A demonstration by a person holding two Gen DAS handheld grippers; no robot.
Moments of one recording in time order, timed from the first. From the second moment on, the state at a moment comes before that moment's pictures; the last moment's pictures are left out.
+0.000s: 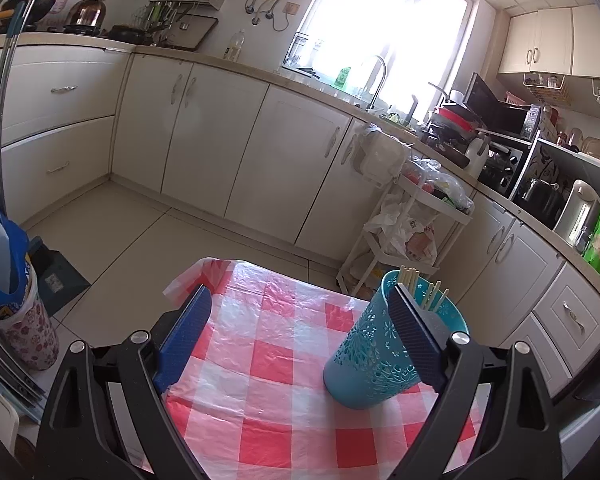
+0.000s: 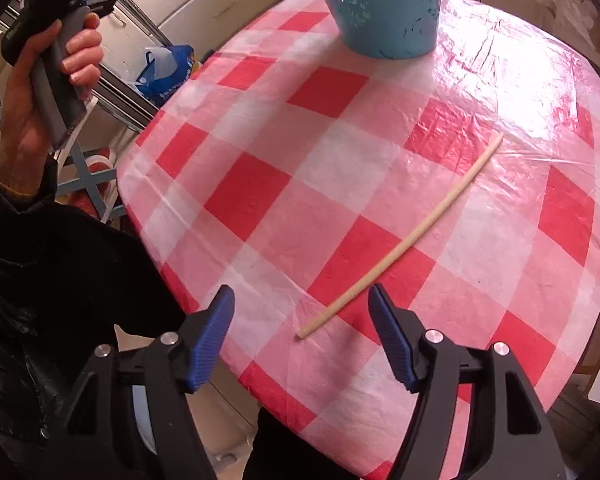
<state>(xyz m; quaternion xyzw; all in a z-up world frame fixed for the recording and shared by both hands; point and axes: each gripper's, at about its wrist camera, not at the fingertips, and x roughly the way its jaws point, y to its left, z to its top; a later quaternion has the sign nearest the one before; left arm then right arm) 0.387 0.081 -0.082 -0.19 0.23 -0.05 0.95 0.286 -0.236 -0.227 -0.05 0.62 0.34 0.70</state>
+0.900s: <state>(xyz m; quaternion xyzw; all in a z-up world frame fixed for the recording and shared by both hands) 0.396 0.078 -0.089 -0.18 0.24 -0.05 0.95 0.317 -0.166 -0.193 -0.49 0.42 0.55 0.53</state>
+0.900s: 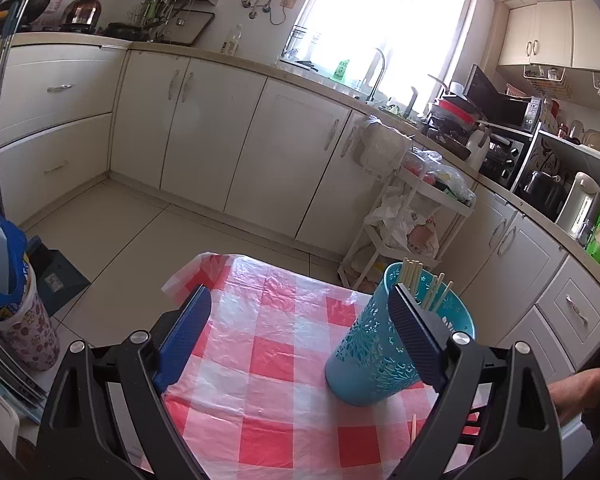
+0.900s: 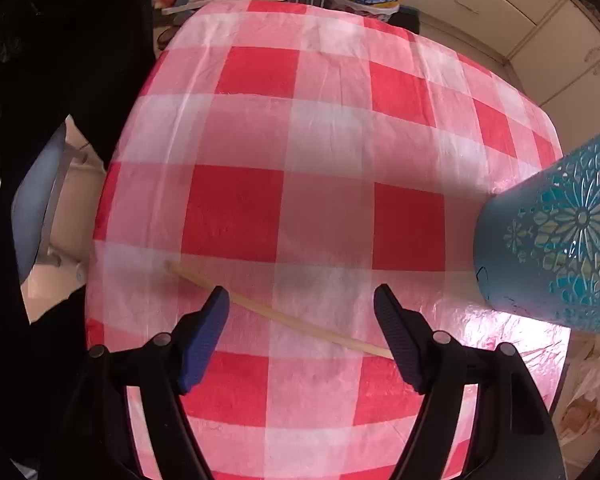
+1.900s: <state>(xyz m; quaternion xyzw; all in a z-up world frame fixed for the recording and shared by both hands) 0.399 0.072 -0.090 -0.20 0.25 -0.06 0.95 0.342 -0.205 -0.176 -0.38 0.53 0.42 0.63</state>
